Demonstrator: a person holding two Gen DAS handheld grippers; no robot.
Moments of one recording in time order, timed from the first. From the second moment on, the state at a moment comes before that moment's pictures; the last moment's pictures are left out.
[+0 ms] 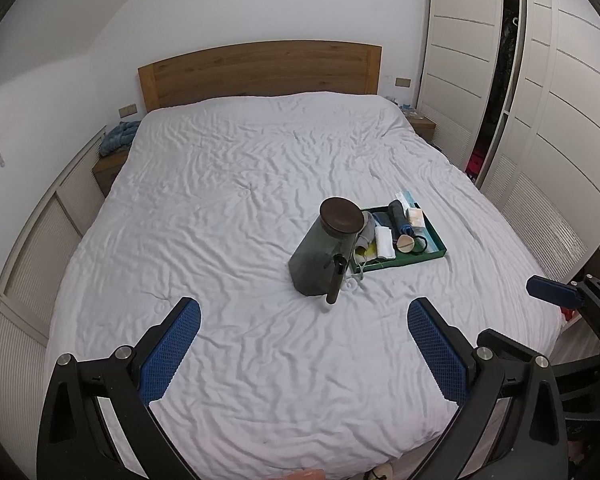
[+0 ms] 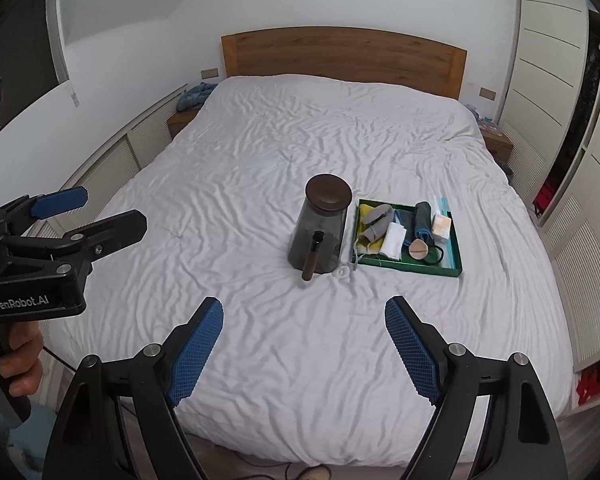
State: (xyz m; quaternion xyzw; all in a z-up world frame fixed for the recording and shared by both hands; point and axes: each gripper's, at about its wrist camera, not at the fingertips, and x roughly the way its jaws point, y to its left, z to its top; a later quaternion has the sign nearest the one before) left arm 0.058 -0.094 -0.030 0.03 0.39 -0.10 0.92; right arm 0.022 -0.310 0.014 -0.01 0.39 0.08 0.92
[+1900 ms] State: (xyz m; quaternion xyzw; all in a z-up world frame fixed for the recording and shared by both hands) left arm 0.049 -0.094 -0.031 0.03 0.39 -0.10 0.92; right arm 0.025 -0.293 0.008 -0.03 0.39 0.10 0.91
